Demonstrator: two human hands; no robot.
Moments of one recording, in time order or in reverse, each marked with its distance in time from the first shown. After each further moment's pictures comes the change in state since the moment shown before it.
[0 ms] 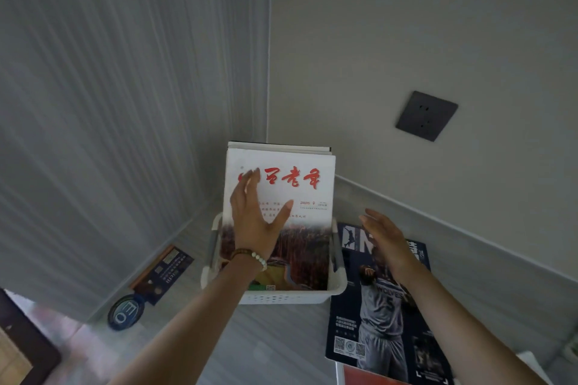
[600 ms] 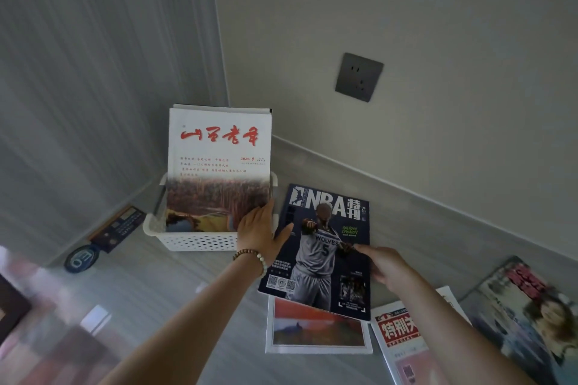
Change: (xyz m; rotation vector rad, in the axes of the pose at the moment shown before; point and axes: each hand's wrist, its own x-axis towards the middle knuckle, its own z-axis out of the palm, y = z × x) left_hand -0.125 0.029 0.090 0.598 -0.438 -0.060; right_hand -0.071 0.091 -0.111 0.142 0.111 0.516
